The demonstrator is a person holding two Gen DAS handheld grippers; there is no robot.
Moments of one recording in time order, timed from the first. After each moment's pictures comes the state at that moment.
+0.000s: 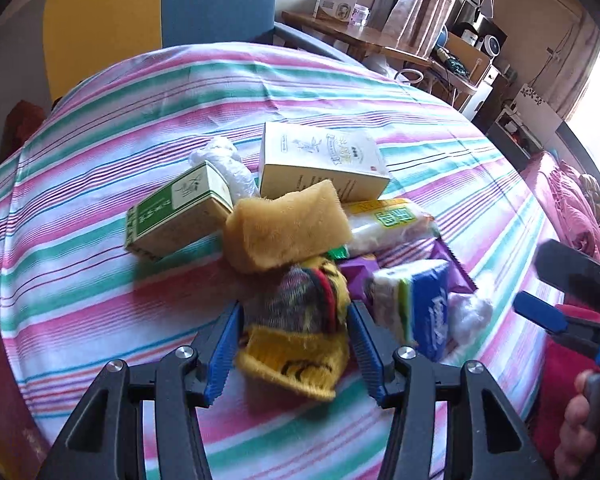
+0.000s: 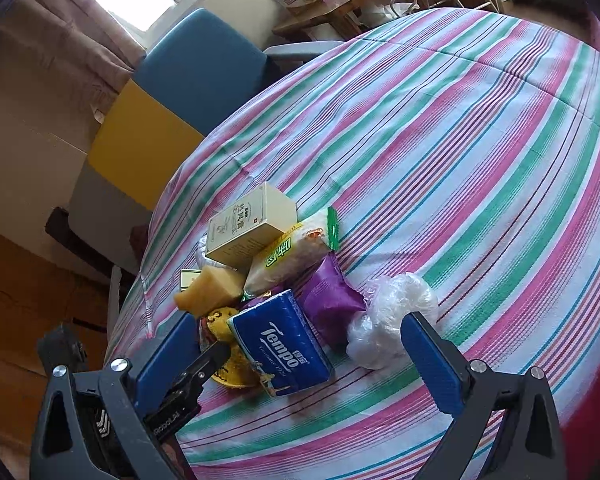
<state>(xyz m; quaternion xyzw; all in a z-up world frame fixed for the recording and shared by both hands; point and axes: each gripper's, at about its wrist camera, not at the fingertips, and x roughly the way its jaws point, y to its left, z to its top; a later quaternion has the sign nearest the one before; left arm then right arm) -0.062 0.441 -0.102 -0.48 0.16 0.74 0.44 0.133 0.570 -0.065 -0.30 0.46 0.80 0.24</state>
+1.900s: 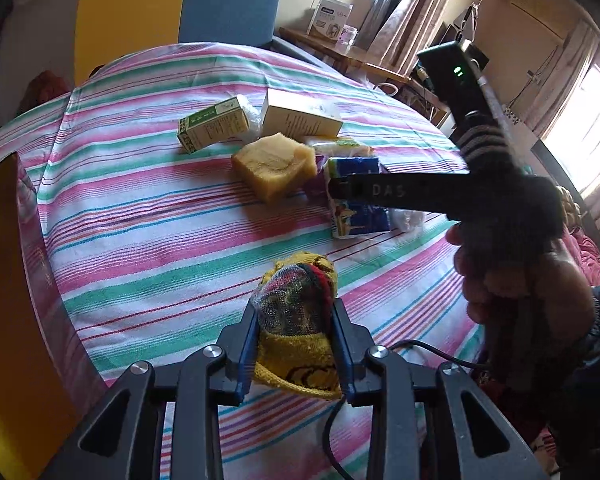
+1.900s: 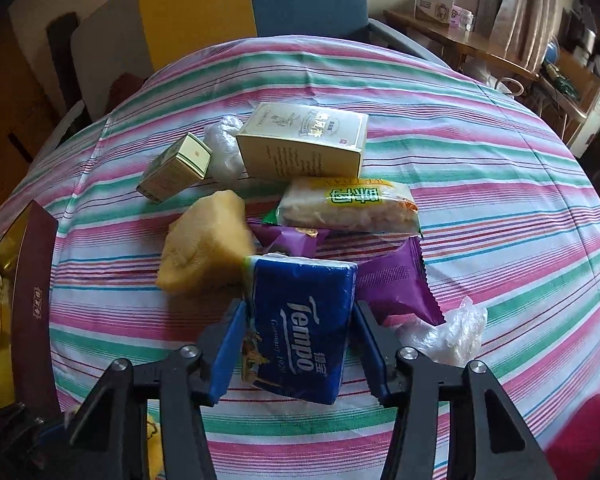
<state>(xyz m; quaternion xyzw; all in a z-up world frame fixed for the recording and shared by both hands) 0.019 0.311 -0.081 -0.47 0.10 0.74 0.47 0.042 0.504 -0.085 -0.48 0.17 0.83 0.22</state>
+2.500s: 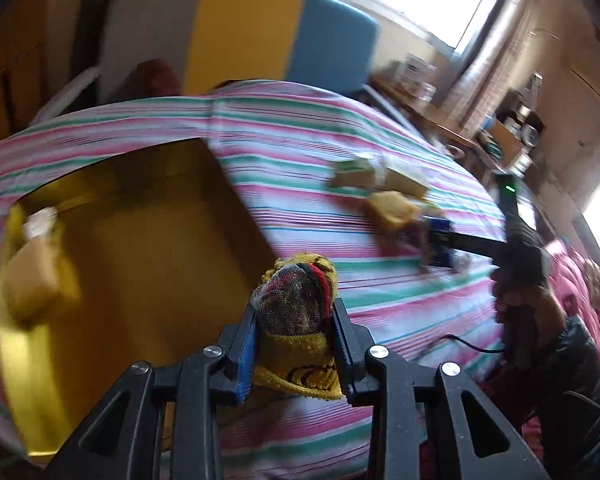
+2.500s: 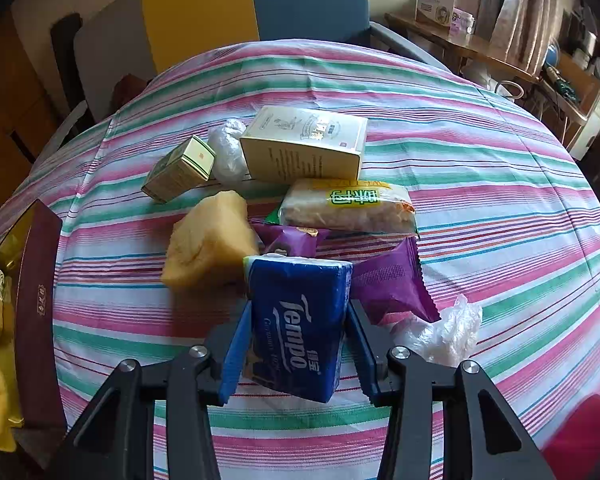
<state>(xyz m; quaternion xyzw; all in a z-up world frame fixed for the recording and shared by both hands) -0.025 0.153 -0.032 -0.47 0.03 0.81 0.34 0.047 0.500 -0.081 -0.48 0.17 0.83 0.22</state>
